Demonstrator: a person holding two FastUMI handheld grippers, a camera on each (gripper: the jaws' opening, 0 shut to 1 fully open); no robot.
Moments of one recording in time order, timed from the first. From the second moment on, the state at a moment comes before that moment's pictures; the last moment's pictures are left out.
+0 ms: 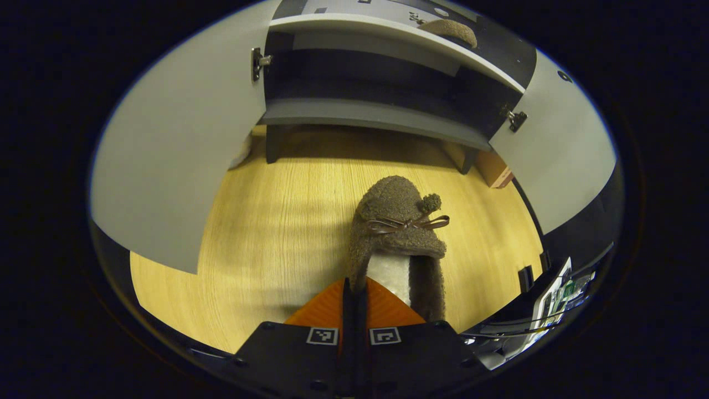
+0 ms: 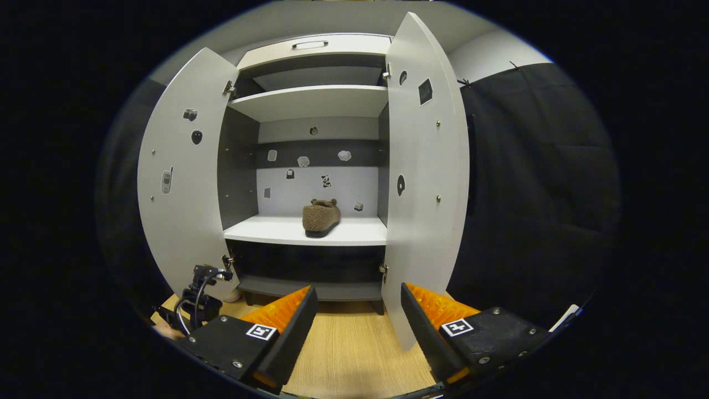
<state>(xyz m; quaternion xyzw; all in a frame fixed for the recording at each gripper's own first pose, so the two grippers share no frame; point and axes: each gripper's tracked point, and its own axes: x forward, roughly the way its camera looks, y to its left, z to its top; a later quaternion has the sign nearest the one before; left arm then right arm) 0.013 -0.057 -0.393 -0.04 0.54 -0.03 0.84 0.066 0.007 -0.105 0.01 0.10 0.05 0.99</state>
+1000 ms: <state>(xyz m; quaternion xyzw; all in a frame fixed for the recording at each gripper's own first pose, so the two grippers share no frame) 0.254 -0.047 -0.127 -0.04 0.37 0.02 0.93 0.060 -0.007 -0.093 0.05 0.10 0.08 0.99</state>
